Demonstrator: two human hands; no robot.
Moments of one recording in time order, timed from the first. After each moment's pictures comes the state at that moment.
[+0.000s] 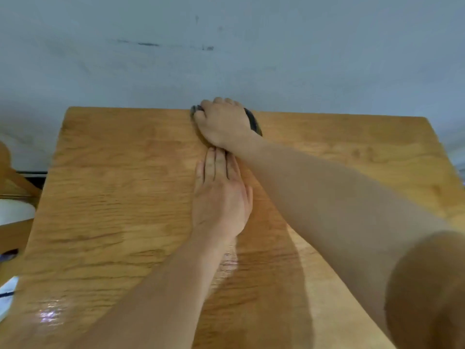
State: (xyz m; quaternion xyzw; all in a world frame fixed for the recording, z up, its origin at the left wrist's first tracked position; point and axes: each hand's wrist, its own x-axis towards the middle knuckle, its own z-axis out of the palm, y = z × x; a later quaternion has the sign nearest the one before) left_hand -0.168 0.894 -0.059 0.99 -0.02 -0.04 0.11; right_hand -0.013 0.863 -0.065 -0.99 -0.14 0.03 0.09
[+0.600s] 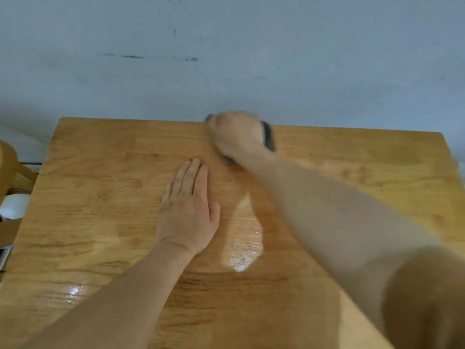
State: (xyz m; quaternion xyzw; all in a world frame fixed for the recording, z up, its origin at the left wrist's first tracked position) left_hand -0.160 0.884 -0.058 0.99 0.03 -0.04 0.09; right_hand 0.004 0.797 -0.062 -0.99 -0.14 0.03 0.06
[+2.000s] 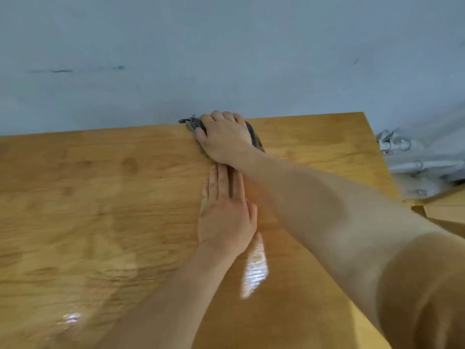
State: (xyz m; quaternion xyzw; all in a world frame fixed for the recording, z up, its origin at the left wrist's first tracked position) left_hand -0.170 0.709 -0.054 0.99 -0.04 -0.07 0.13; right_hand -0.015 0.678 -0.064 -0.98 -0.16 0.05 0.13
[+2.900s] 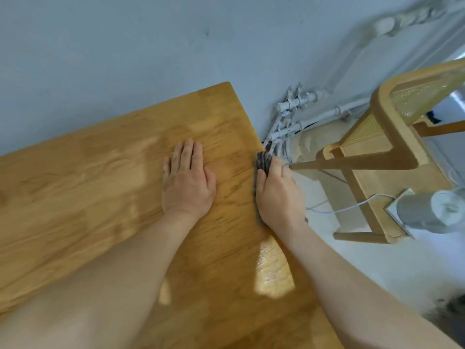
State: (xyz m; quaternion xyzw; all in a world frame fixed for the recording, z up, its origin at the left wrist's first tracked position) left_hand -0.158 0.554 -0.060 0.98 -0.12 -0.05 0.12; right_hand -0.227 0.391 -0.068 -0.95 0.23 0.02 0.20
